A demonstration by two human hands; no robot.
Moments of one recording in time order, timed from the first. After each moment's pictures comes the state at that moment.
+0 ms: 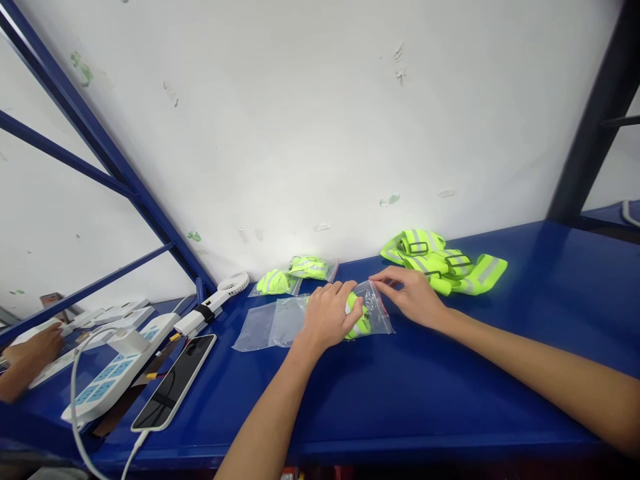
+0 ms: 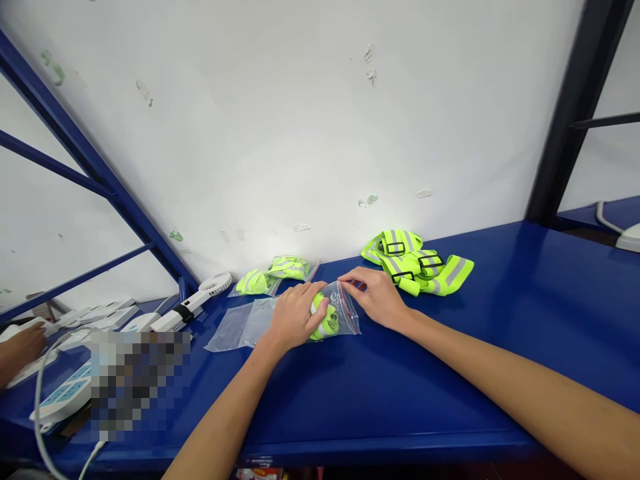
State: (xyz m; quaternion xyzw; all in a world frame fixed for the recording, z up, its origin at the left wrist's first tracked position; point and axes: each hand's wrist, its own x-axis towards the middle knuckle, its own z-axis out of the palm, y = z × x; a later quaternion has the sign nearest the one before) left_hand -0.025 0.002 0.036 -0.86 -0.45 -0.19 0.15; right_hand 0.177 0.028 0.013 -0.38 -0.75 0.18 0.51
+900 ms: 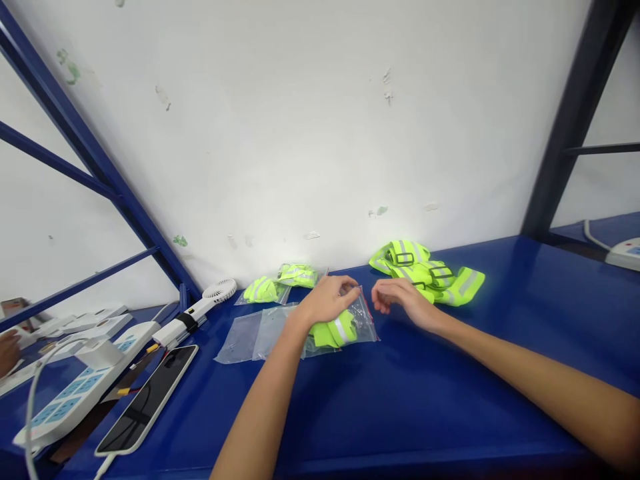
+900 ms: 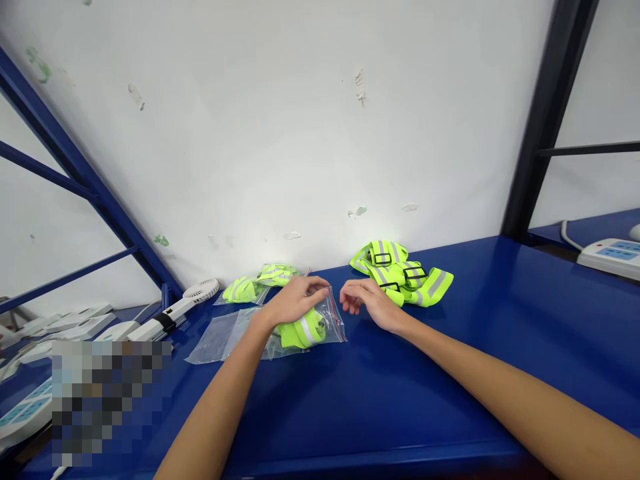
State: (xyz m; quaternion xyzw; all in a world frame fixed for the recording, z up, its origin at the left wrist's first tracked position) left_hand -0.003 0.040 0.080 -0.88 -0.40 -0.21 -0.15; right_hand 0.203 0.036 0.016 -0.32 -0.68 0.48 0.45
